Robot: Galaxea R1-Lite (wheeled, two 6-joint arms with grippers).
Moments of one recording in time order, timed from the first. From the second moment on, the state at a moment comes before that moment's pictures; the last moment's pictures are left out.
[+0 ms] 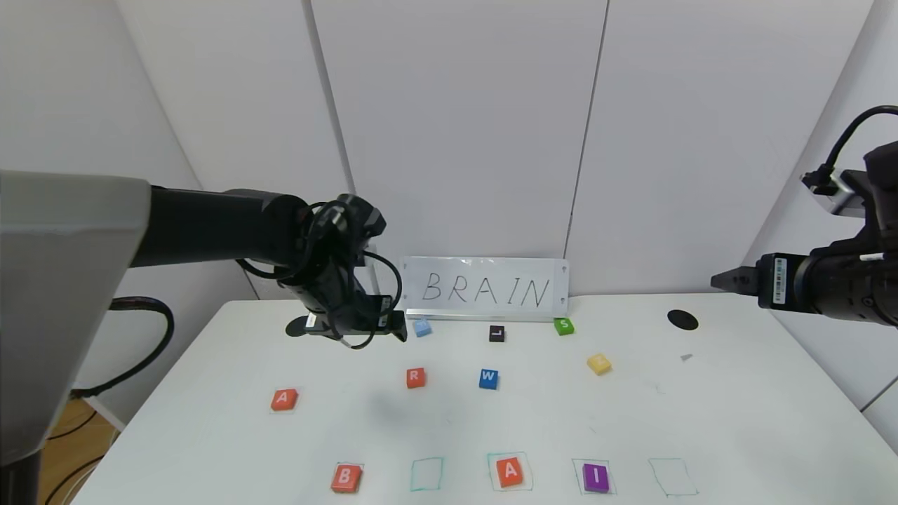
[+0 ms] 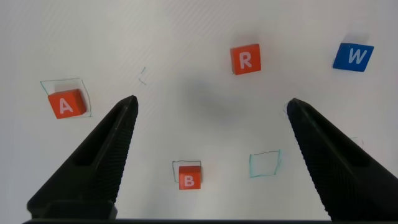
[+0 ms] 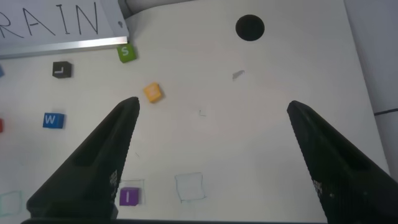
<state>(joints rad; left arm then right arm) -0.34 2.15 -1.74 0.70 0.09 -0.30 0.21 1.52 -1.12 0.21 -0.25 0.27</state>
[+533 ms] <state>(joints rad) -0.41 2.37 -1.97 0.78 0.15 -0.42 0.20 1.53 -1.12 0.21 -0.25 0.27</state>
